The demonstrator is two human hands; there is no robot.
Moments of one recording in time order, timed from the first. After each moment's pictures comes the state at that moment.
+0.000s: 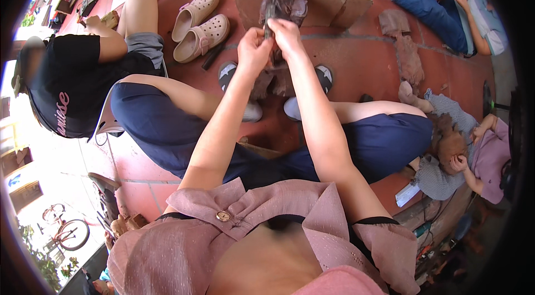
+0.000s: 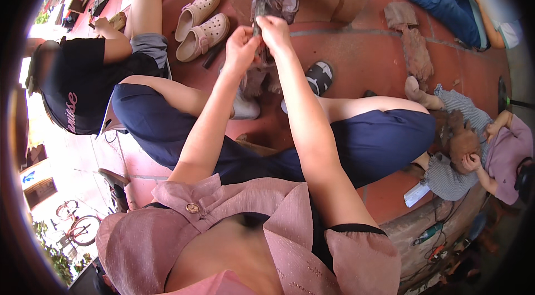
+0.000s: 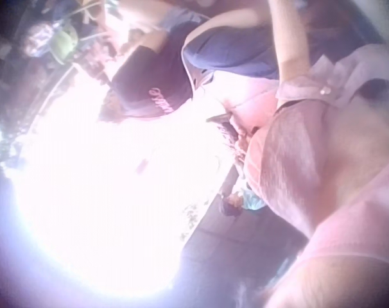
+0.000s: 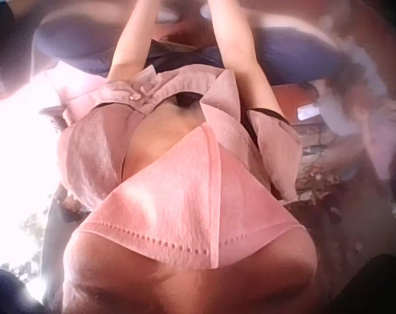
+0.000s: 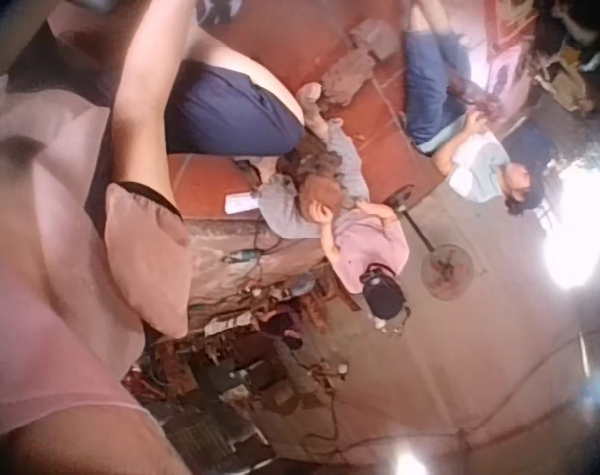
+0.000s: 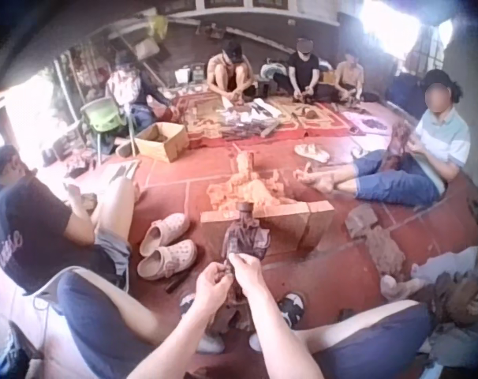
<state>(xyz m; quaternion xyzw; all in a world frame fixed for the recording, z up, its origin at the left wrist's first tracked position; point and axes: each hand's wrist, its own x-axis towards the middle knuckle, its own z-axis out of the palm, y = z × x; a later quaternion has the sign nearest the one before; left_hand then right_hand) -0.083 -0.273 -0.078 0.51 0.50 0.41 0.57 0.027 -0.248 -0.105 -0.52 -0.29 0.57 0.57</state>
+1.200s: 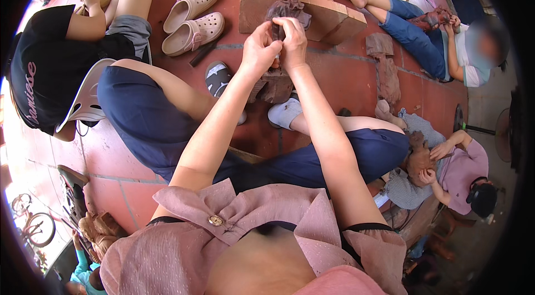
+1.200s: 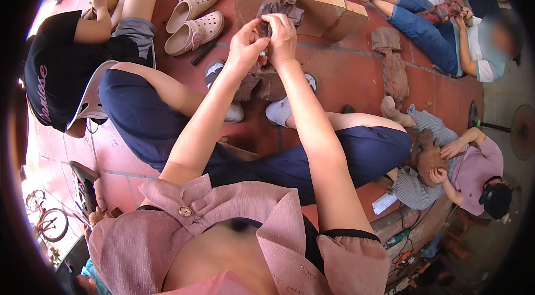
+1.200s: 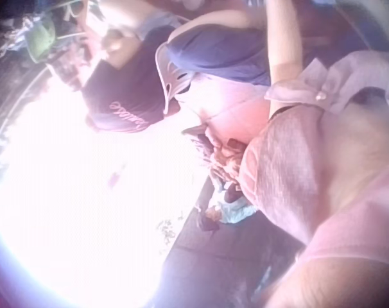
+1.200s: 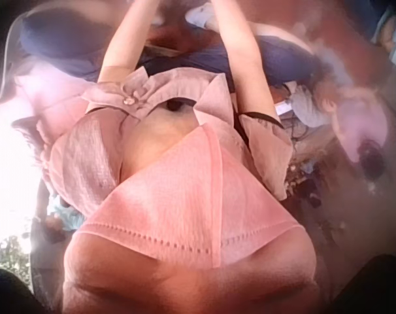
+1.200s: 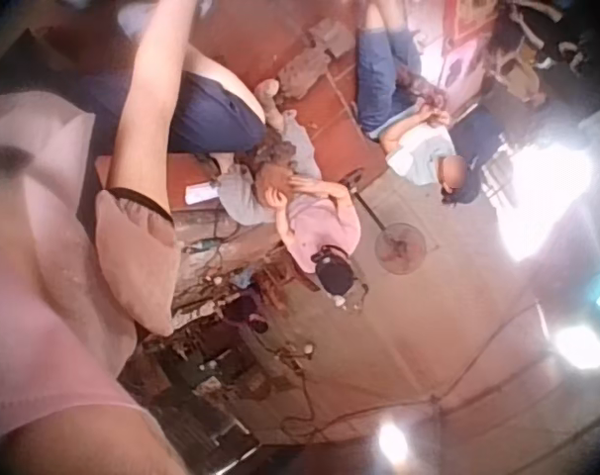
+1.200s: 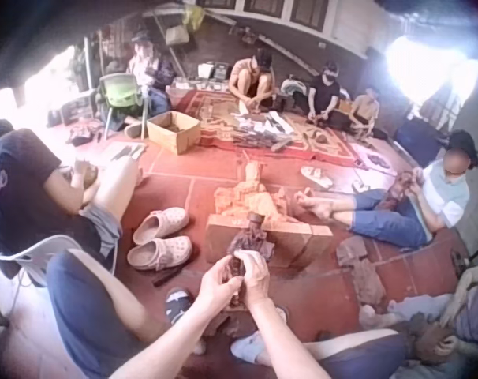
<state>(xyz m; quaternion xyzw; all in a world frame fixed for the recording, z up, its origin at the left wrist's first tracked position) -0.079 -0.275 -0.055 0.50 0.43 0.45 0.60 0.039 -0.255 -0.068 -0.53 -0.71 0.00 0.46</state>
